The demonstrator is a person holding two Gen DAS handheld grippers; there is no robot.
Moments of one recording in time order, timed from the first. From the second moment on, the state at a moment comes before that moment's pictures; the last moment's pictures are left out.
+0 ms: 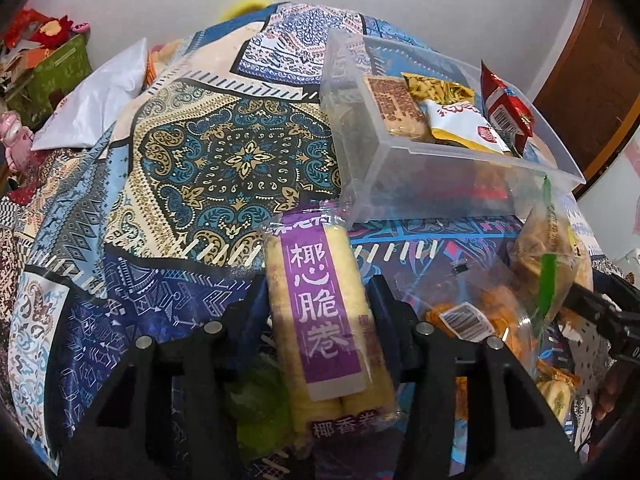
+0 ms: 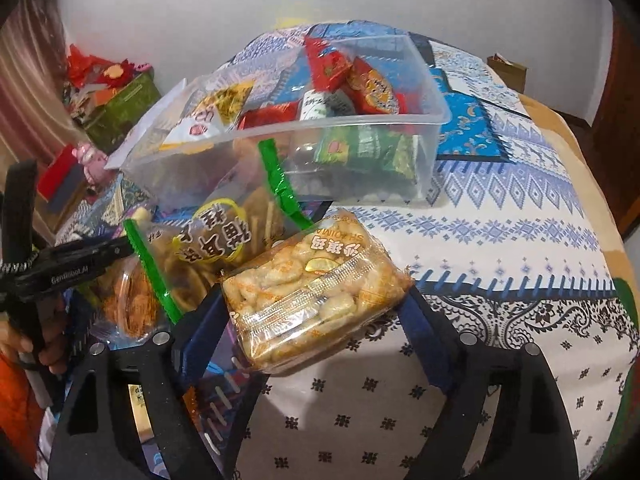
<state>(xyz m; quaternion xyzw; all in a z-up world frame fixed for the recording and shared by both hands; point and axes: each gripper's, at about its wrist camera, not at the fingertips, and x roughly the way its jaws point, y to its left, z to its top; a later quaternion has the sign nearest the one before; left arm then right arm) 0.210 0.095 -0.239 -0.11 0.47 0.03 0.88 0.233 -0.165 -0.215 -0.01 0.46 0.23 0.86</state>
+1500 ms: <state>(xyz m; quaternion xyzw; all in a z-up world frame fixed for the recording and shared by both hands) 0.308 0.071 -0.147 -0.10 0.37 0.03 0.92 0.309 -0.112 -0.159 -0.02 0.38 0.27 0.88</state>
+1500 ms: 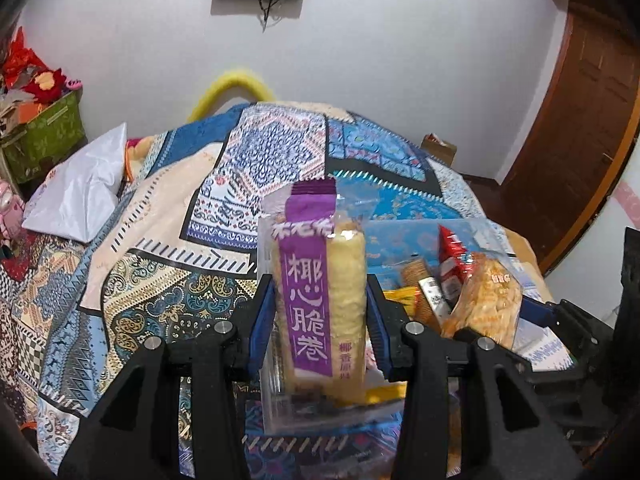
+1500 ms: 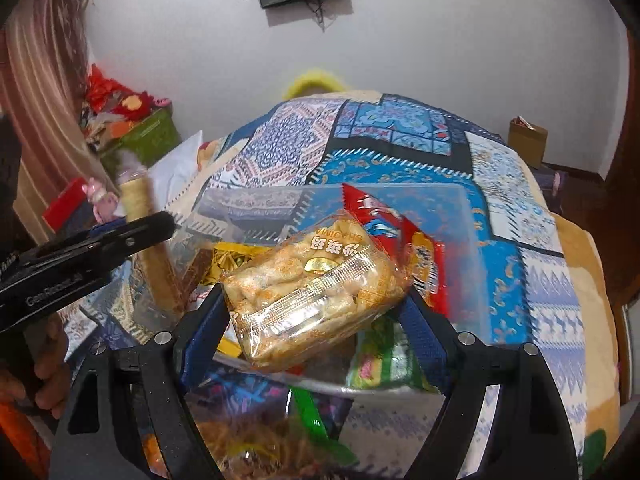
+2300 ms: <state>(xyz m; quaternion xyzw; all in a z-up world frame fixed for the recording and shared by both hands) 0.273 0.077 -0.134 -0.11 0.39 0.02 0.92 0.293 -0.114 -0.160 -0.05 0.42 0.26 0.87</state>
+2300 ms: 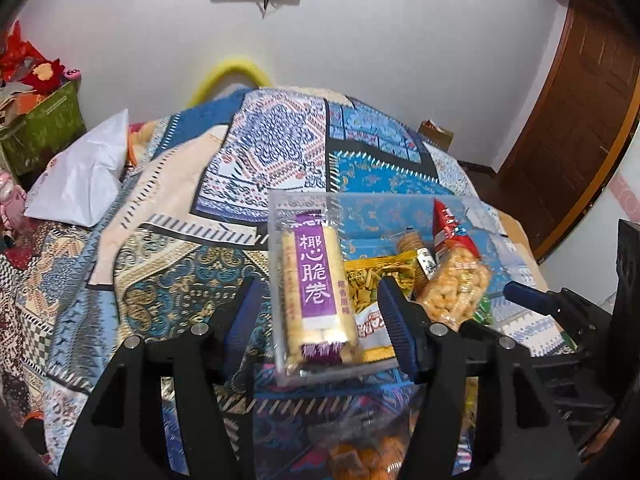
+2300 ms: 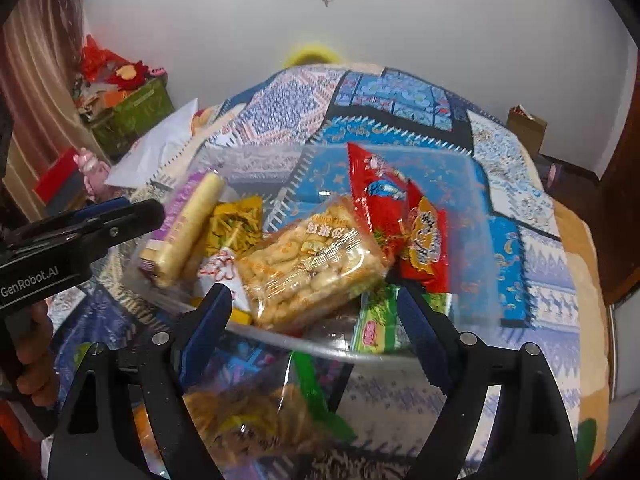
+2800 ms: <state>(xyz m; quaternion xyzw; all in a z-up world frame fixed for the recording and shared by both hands) 0.185 0.091 -0.114 -0.07 0.37 0.04 0.92 0.241 -0.126 -0.127 -0.05 0.39 0.26 0.88</state>
